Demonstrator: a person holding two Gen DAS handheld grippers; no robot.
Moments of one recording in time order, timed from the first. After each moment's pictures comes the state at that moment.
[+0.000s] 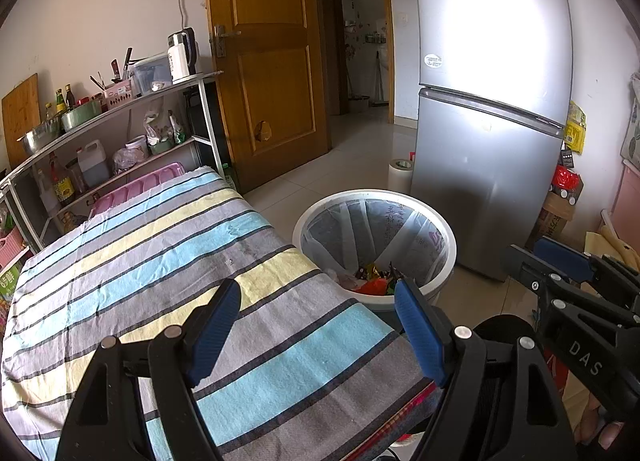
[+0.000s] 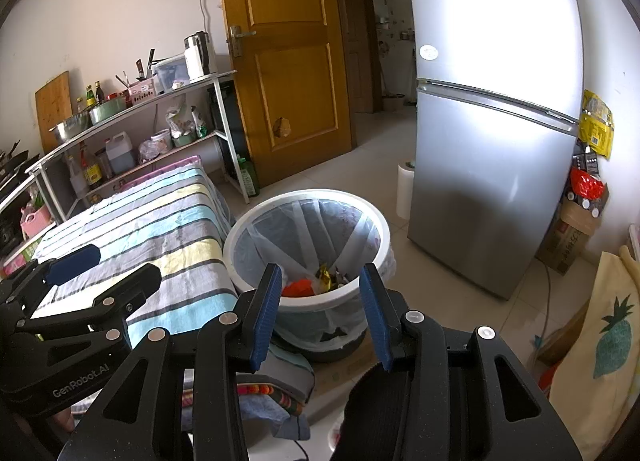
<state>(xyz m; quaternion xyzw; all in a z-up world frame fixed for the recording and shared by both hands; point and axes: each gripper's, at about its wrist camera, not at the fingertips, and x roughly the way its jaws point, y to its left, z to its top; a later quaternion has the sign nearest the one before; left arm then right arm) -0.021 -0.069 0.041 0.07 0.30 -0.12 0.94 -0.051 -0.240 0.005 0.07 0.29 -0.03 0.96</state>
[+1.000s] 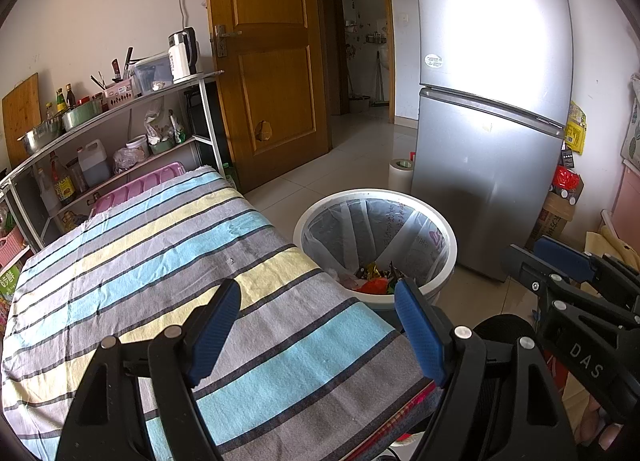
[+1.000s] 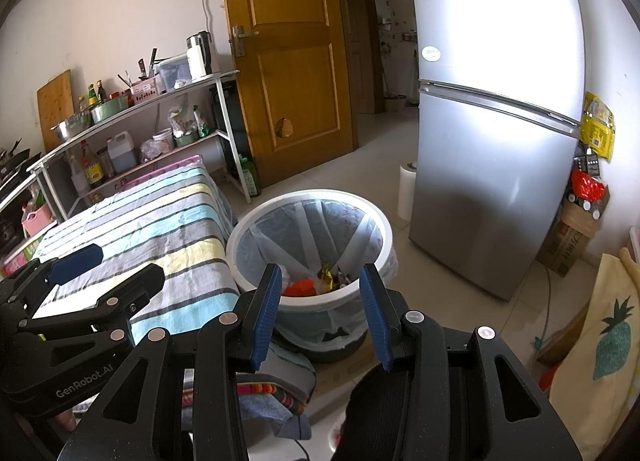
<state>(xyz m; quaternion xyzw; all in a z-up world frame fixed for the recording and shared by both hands) -0.021 -0.069 0.041 0.07 0.30 -0.12 0.94 -0.051 -0.237 0.006 0.07 0.29 -0.03 0.96</state>
